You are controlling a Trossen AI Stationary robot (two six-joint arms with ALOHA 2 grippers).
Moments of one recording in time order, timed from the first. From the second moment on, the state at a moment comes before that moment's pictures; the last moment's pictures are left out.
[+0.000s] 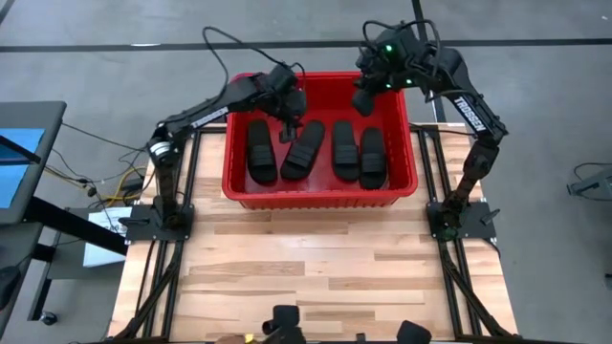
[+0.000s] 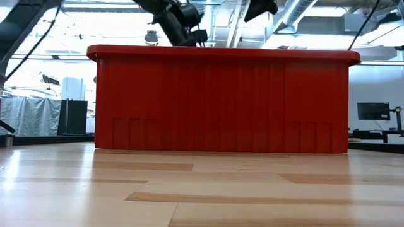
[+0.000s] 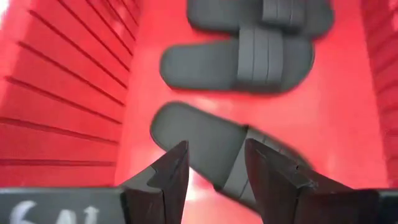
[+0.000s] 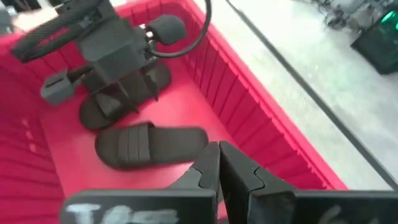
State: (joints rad) left arm 0.60 1.92 1.93 -0.89 0.15 0.52; right arm -0.59 1.75 2.33 -1.29 0.04 -0.20
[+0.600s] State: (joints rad) left arm 0.56 2.08 1.94 -1.07 0.11 0.80; right arm -0.60 1.76 2.33 -1.39 0.06 -0.24
